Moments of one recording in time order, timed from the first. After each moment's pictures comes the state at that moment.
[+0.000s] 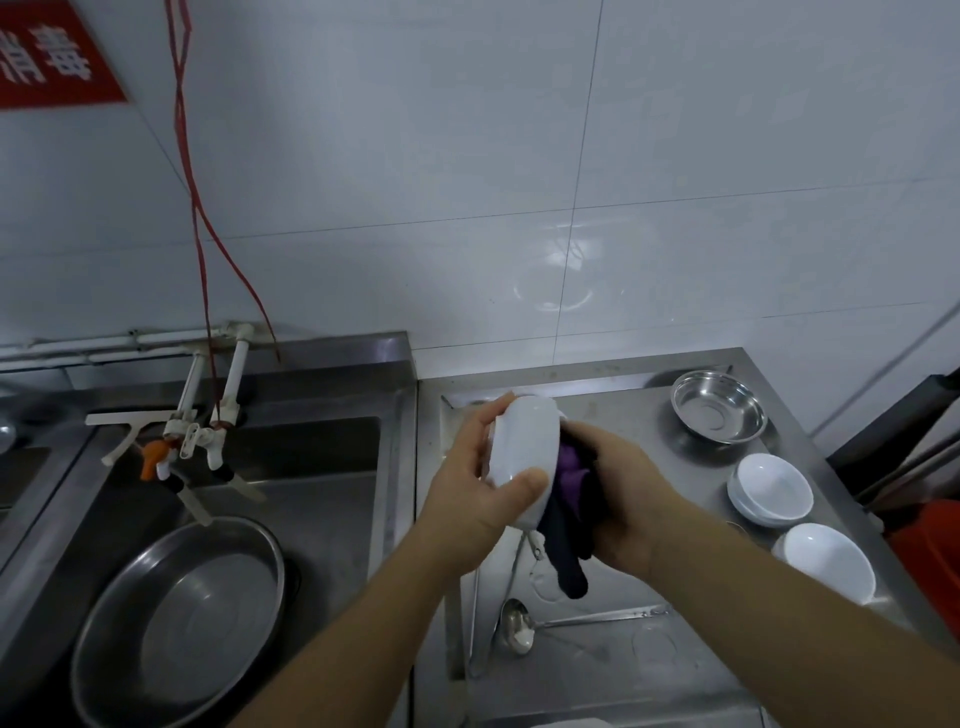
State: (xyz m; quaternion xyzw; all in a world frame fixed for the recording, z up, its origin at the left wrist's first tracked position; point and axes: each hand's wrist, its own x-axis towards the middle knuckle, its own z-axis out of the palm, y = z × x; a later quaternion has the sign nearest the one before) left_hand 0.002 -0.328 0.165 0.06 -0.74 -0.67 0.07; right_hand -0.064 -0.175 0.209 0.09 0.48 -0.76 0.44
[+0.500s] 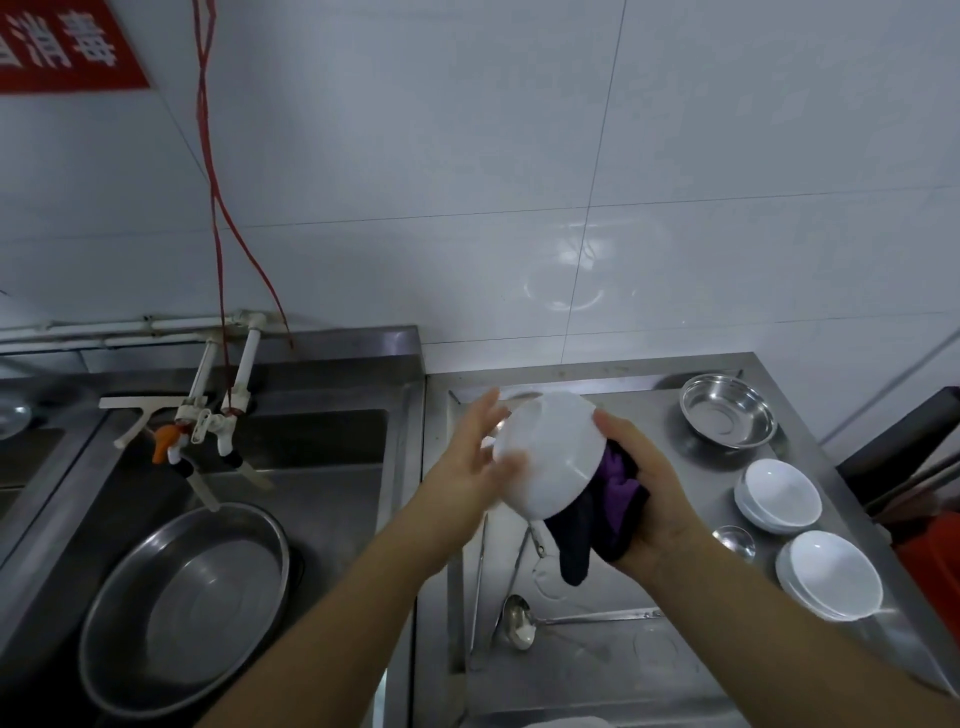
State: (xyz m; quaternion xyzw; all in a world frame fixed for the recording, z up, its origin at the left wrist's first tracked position) left_hand 0.004 -0.346 0.172 0.13 -0.71 -0.70 -0.01; right_hand -0.063 -0.166 0.188 0.04 0.37 -0.83 0.41
